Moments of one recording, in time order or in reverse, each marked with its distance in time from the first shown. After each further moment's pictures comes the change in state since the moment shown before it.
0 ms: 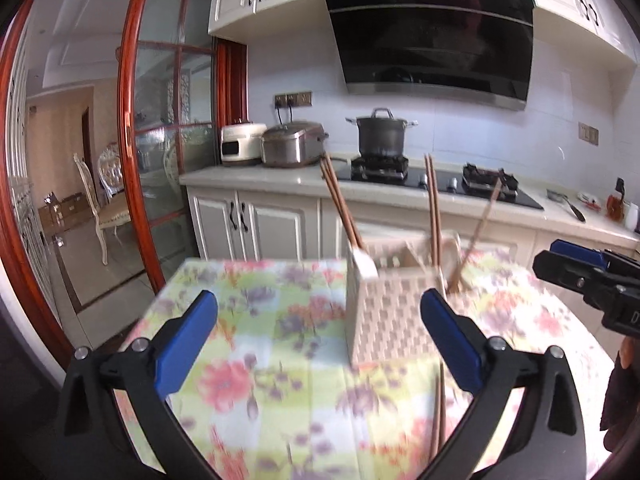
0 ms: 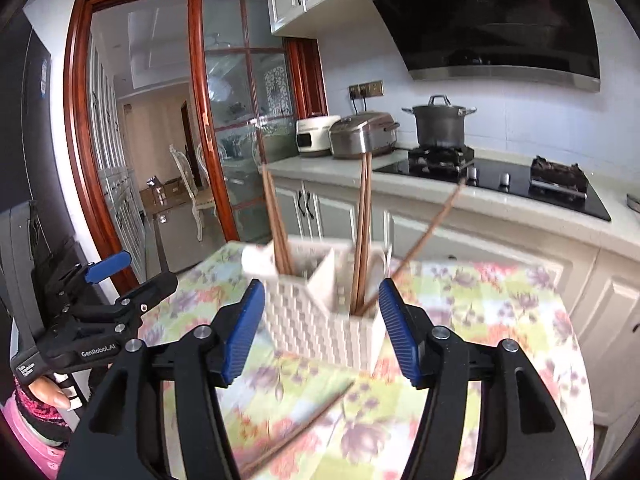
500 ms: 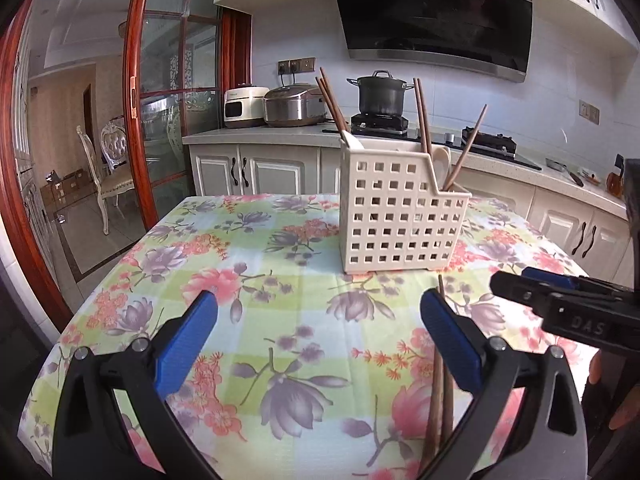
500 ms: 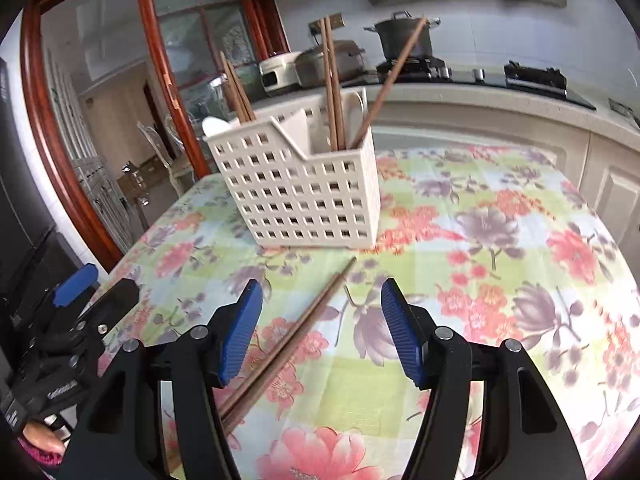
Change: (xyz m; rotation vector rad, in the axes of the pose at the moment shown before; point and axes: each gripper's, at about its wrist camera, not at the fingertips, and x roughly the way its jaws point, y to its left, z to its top) left arm -0.012 -0.012 -0.086 -0.015 0.081 0.018; right arm 0.040 -0.004 -0.093 0.172 0.202 -0.059
